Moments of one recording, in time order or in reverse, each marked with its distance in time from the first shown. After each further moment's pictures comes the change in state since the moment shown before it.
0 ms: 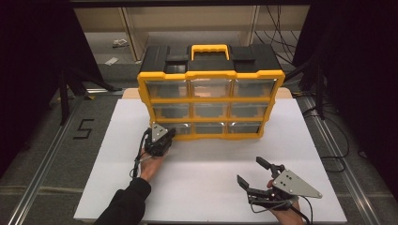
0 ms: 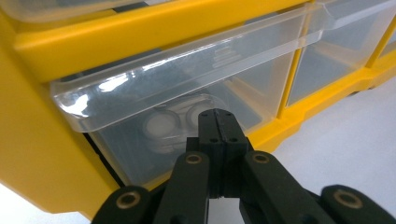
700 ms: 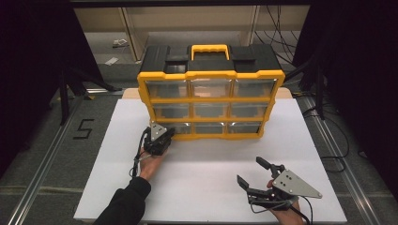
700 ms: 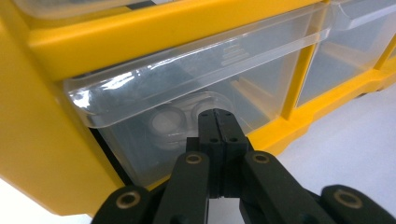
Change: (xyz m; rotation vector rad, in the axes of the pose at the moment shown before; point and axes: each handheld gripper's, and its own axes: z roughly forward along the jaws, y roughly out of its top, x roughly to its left) left arm 0.004 0.000 0.002 -0.001 0.004 -0.016; right arm 0.000 0.000 0.000 0.000 0.000 -0.004
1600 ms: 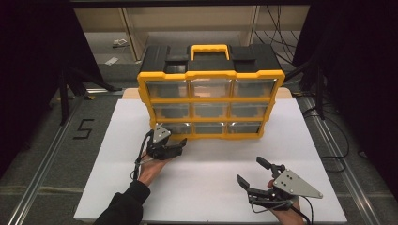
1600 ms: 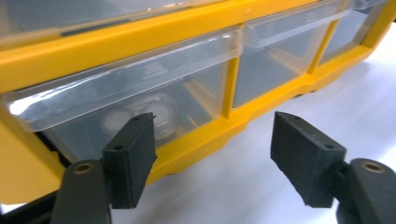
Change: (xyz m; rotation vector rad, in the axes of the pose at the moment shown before) left arm -0.025 0.013 -0.021 0.031 -0.101 -0.018; right arm -0.001 0.000 -0.001 -0.001 -0.003 0.006
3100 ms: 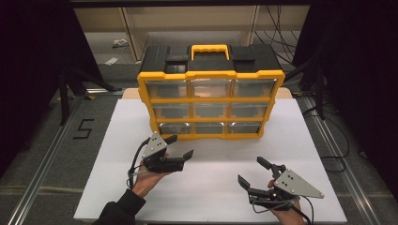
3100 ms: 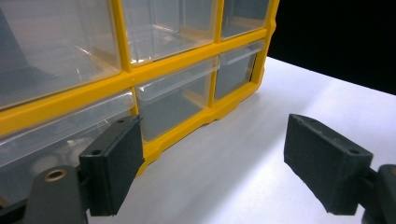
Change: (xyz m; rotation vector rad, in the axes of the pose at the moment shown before) left arm -0.030 0.011 -0.054 -0.142 -0.222 0.046; right arm -0.001 0.000 -0.001 -0.006 0.003 0.004
